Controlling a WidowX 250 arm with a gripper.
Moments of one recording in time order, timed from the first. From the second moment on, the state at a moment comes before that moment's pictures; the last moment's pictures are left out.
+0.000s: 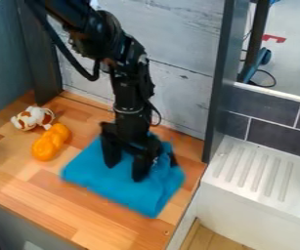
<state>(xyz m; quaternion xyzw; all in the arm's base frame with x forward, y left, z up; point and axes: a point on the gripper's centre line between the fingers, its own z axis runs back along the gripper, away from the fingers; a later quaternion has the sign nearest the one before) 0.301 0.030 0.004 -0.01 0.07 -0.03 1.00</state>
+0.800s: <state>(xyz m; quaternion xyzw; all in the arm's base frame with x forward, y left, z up) 0.249 0.029 0.006 -0.03 0.12 -0.01 0.99</state>
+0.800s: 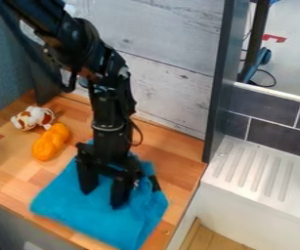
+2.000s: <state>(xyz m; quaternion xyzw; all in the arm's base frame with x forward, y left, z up) 0.239 0.069 0.110 0.03 0.09 -0.02 0.99</state>
